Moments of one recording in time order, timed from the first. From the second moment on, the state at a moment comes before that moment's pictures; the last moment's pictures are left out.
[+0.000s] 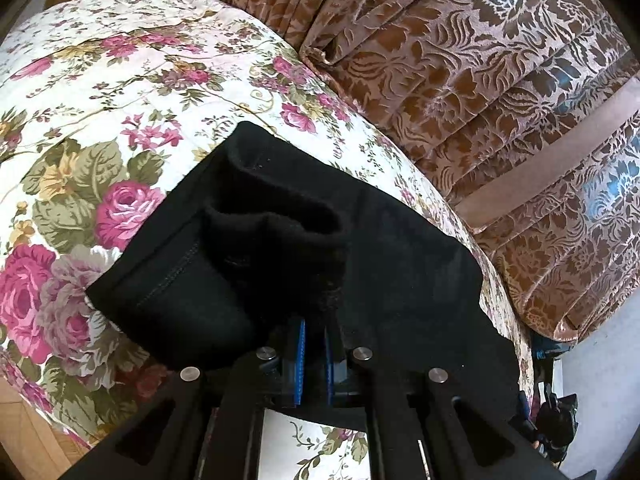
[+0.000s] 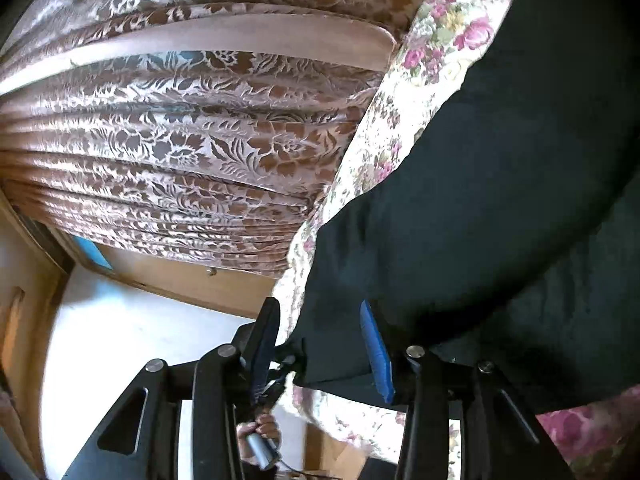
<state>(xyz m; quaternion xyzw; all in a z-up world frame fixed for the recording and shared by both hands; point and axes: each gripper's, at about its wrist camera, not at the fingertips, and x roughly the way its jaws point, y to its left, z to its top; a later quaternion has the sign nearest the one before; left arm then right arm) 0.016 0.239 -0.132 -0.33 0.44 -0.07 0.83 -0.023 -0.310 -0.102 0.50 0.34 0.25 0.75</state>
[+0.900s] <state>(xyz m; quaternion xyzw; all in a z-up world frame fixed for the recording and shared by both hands) -0.006 0.268 -0.144 -0.38 0.42 -0.05 0.82 -0.004 -0.333 -0.117 0.40 0.41 0.08 0.82</state>
